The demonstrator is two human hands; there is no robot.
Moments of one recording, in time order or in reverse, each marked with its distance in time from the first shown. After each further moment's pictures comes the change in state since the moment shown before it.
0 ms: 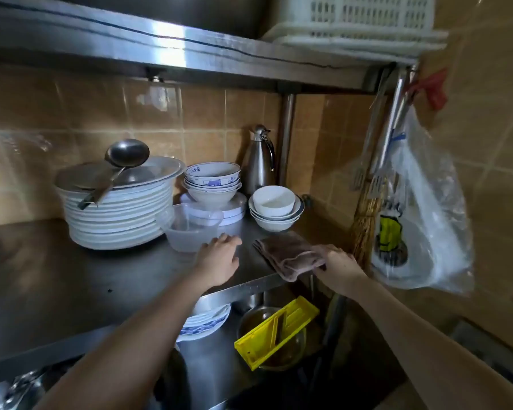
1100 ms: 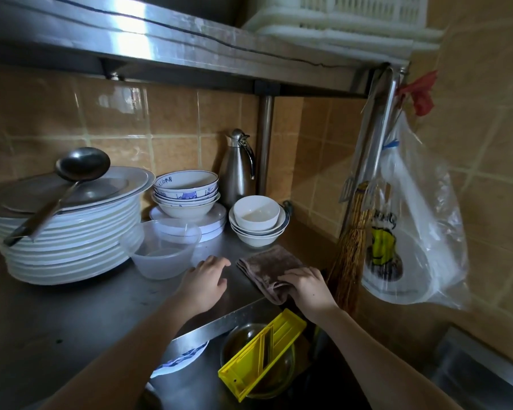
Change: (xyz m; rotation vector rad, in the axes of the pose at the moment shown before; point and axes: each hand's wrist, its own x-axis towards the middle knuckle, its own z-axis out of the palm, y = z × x) left_hand 0.042 -0.022 0.041 -0.150 0.034 0.104; right_hand 0.039 0.004 0.066 -0.066 0.139 -0.164
